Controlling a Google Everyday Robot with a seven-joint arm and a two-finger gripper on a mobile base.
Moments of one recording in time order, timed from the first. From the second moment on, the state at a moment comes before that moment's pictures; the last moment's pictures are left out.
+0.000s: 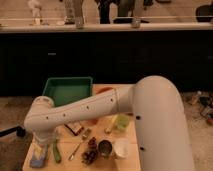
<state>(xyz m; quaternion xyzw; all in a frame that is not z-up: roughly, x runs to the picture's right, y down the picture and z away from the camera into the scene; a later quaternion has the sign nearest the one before) -0.272 0.265 0.685 -0.05 -0.39 -0.86 0.32</state>
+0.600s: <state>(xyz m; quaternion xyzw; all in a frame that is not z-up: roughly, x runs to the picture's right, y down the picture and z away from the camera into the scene) -0.274 0.265 0.684 -0.04 -0.40 -0.86 0.31</state>
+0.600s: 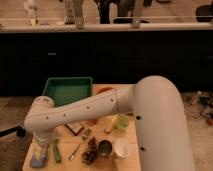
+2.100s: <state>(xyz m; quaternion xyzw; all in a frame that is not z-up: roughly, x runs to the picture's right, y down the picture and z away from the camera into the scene) -0.241 0.318 0.718 -0.12 -0.37 -0.86 0.34</state>
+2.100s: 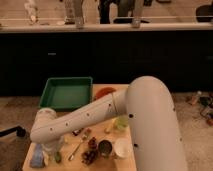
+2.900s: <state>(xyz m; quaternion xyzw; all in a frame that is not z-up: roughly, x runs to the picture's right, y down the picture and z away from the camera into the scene) -0.262 0.332 0.735 -0.16 -0.38 -0.85 0.32</state>
